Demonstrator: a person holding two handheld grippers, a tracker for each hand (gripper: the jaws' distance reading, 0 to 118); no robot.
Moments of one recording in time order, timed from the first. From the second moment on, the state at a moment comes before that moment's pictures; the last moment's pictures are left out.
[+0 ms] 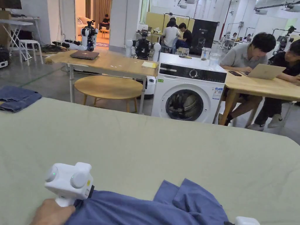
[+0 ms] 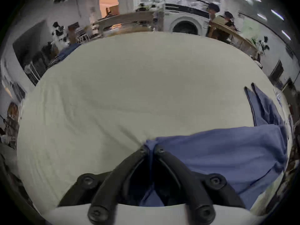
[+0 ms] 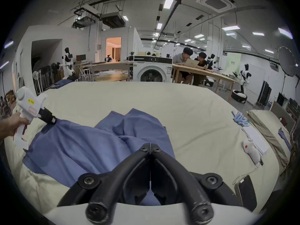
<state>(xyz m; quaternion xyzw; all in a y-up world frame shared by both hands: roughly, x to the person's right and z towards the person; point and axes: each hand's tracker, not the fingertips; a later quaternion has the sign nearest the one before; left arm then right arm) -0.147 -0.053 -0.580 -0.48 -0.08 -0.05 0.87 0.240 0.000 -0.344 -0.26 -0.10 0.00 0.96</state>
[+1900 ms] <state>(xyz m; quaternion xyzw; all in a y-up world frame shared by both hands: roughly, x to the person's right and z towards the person) -0.237 0.272 -0.496 -0.18 -0.05 0.01 0.98 0.265 0.247 -0.445 -0.15 -0.05 0.04 0.99</state>
